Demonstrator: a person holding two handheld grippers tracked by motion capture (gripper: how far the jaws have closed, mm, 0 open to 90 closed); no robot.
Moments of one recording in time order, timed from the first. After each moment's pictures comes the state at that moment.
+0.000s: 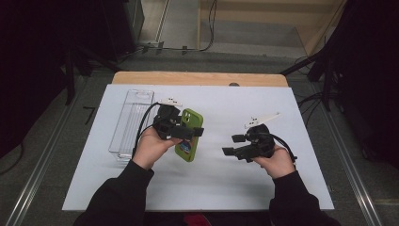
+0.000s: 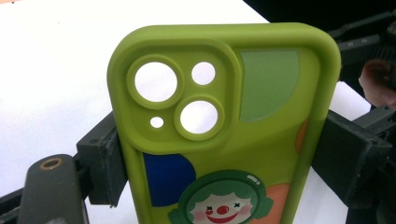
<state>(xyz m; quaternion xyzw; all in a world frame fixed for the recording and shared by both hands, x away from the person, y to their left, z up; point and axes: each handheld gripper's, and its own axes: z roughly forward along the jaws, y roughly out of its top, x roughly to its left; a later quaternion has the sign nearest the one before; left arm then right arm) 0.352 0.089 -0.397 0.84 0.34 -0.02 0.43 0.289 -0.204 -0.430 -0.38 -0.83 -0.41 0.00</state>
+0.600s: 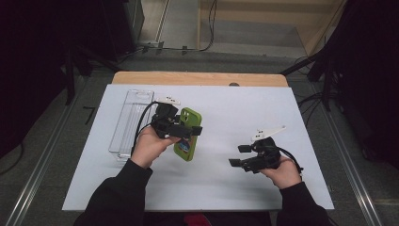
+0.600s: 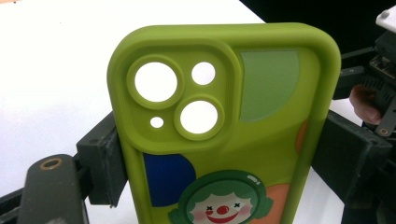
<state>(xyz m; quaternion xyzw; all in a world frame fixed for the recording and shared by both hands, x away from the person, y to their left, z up) 0.355 0.094 -0.395 0.83 0.34 -0.02 0.43 0.268 -0.221 -0.460 -0.38 -0.83 -0.40 0.00</state>
